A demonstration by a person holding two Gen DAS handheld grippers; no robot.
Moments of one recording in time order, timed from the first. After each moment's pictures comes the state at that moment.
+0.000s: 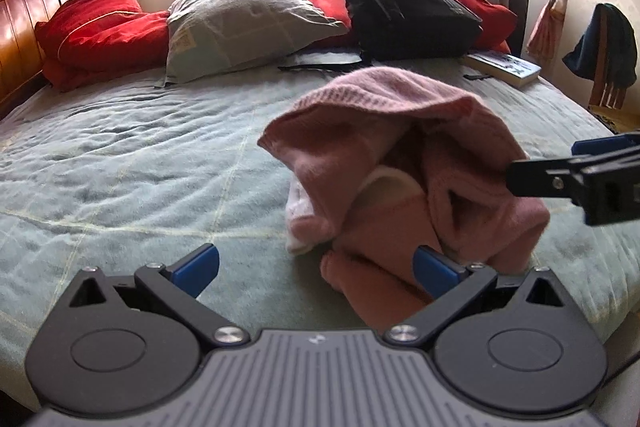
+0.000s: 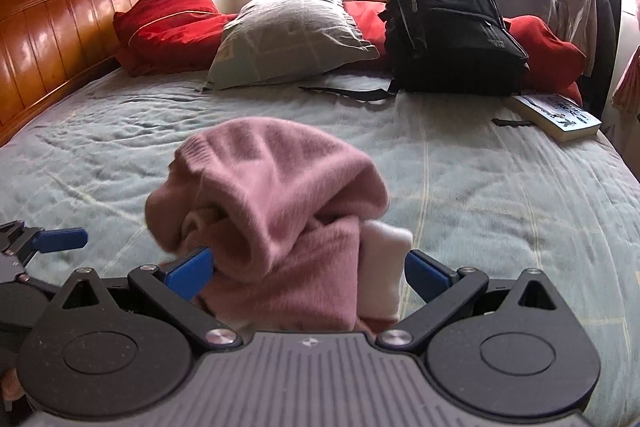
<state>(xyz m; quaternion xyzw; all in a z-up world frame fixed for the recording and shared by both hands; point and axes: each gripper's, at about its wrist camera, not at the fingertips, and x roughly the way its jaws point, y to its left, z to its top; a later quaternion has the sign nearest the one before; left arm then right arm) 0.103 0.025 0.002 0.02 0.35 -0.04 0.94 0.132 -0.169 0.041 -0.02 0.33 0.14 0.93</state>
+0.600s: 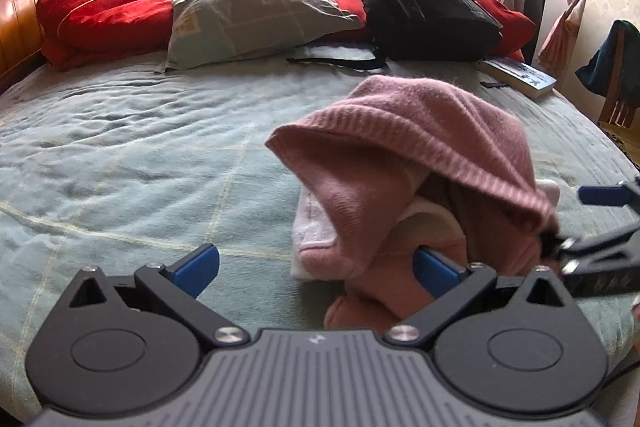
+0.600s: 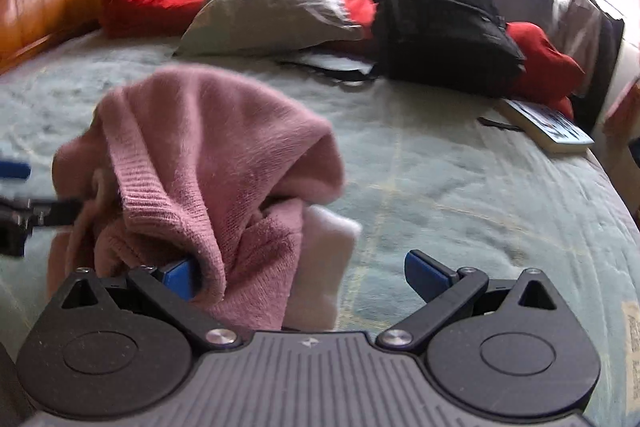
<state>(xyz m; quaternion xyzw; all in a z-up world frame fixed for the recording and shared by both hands) 0.139 0.030 -0.010 -0.01 0.36 -0.04 0.93 0.166 -0.184 -0.010 -0.11 0.34 0.13 0.93</state>
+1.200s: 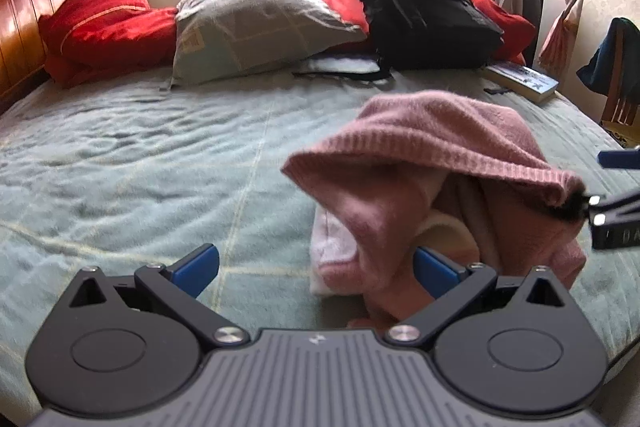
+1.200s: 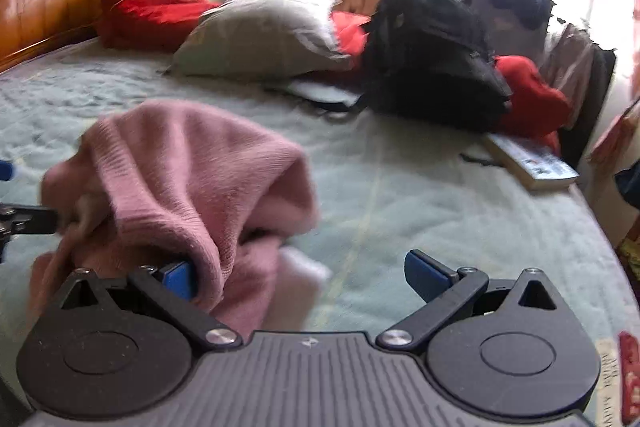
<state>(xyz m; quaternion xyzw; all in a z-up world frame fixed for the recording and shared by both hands) 0.143 0.040 0.002 0.01 0.34 -0.04 0.94 0.177 -0.201 0.024 -0.12 0.29 0.10 0.94</state>
